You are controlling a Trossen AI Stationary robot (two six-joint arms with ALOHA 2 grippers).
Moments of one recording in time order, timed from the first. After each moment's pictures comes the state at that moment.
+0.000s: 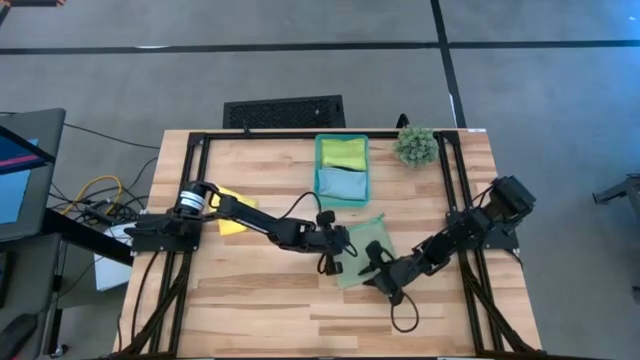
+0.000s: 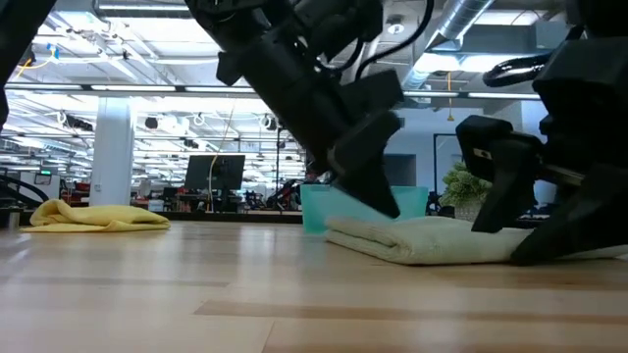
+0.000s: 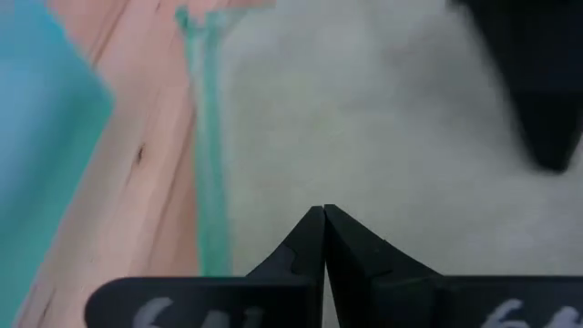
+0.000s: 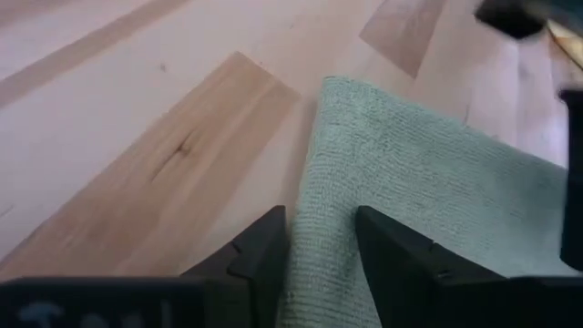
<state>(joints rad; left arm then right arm) -0.16 2.08 1.31 -0.04 -0.29 -0.16 0.57 1.73 0.46 0.56 0.29 -0.29</state>
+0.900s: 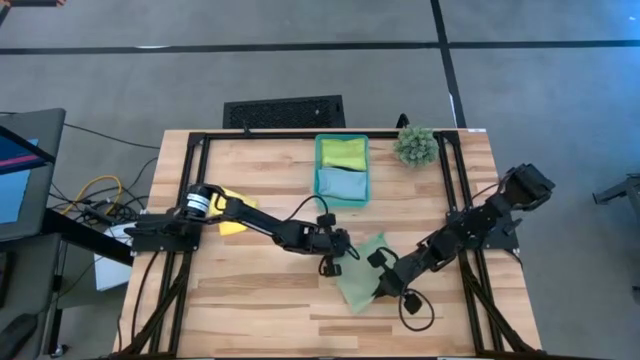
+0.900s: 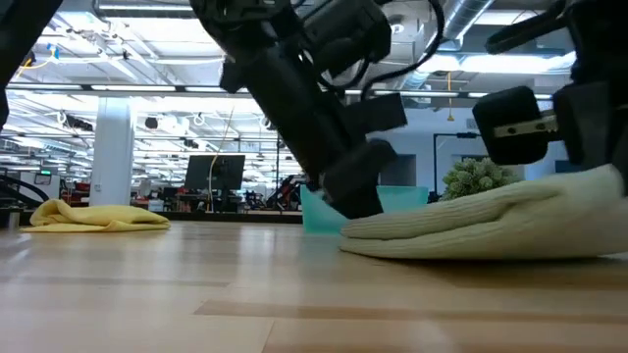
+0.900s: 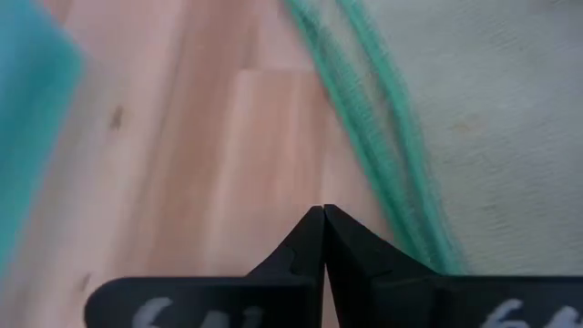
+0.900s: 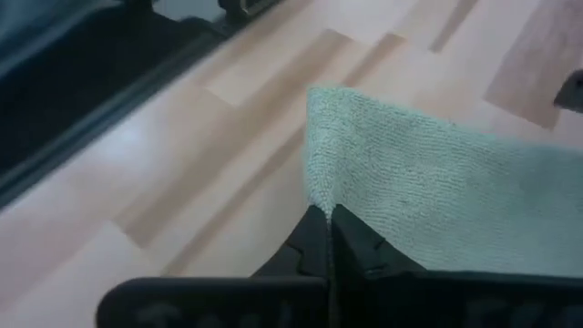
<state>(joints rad) -0.17 2.14 1.35 -0.11 -0.28 -0.15 0.56 1.53 0.51 0.34 -0.08 -0.10</state>
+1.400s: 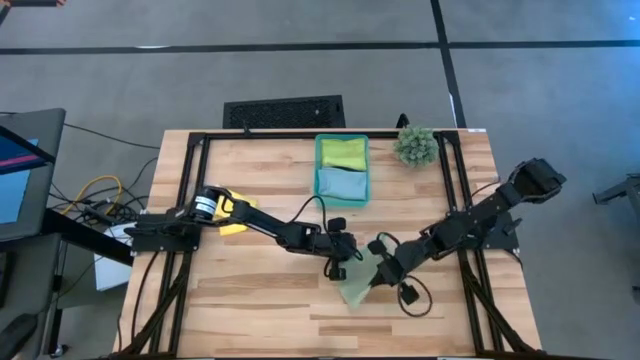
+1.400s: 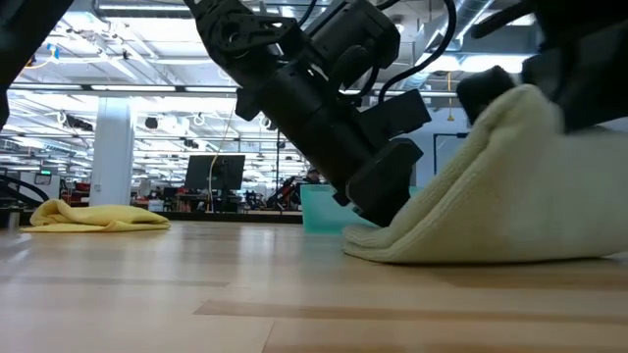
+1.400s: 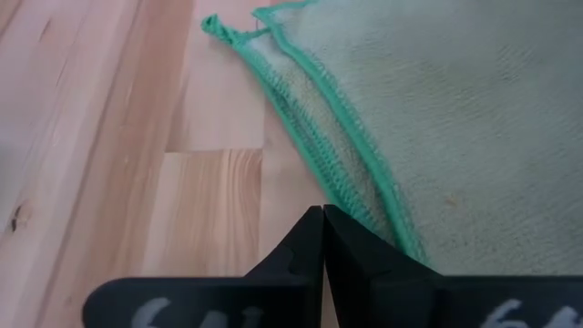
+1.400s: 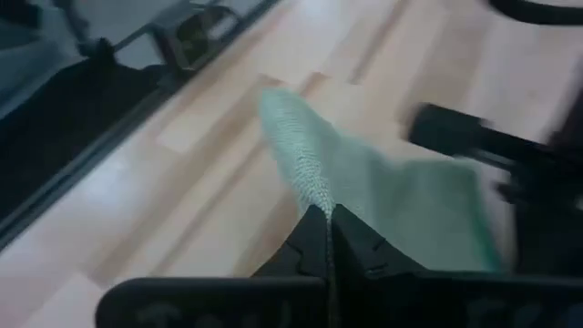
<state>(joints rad) -0.17 2.21 1.35 0.11 -0.15 -0.07 0.48 1.41 0.51 0.29 -0.11 -0.05</state>
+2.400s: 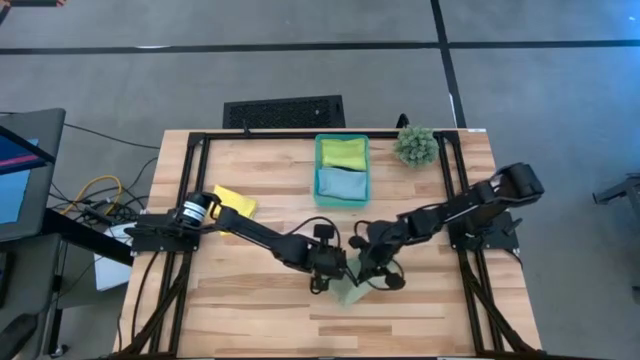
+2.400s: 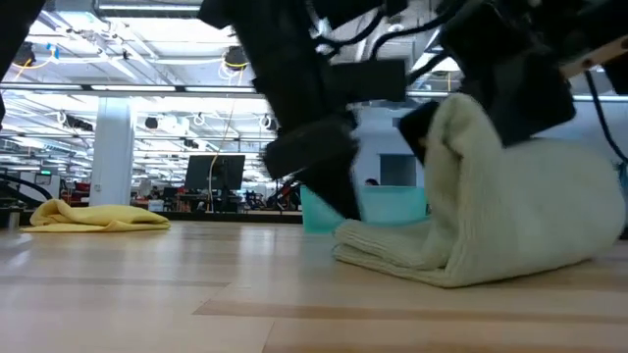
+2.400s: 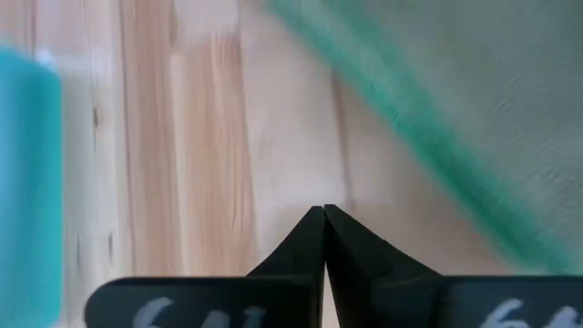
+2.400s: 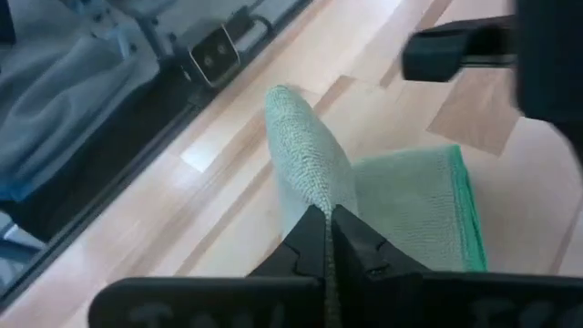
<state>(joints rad) -0.28 2.14 1.52 -0.52 -0.38 -0.04 0.24 1.59 0.63 0.28 -0.53 -0.10</state>
